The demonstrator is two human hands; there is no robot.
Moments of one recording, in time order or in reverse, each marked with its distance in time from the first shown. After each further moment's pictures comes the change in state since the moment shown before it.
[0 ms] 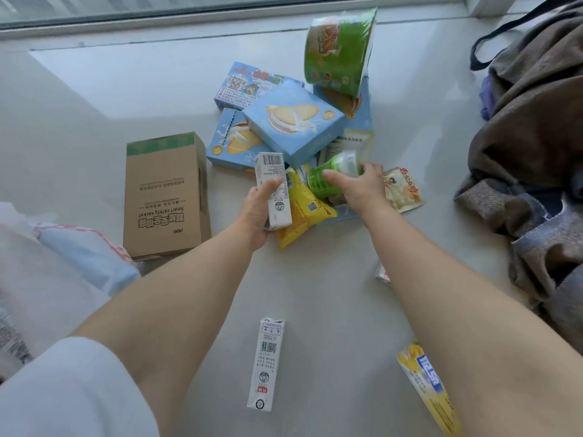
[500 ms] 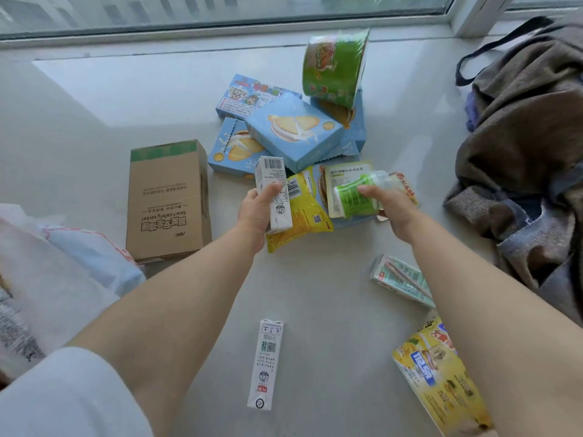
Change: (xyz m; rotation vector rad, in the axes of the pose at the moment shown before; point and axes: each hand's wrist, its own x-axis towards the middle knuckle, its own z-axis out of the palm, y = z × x) left_hand -0.013 0.008 0.006 -0.012 0.077 0.076; right_hand -0.013 0.017 -0.053 0.244 -0.273 0.165
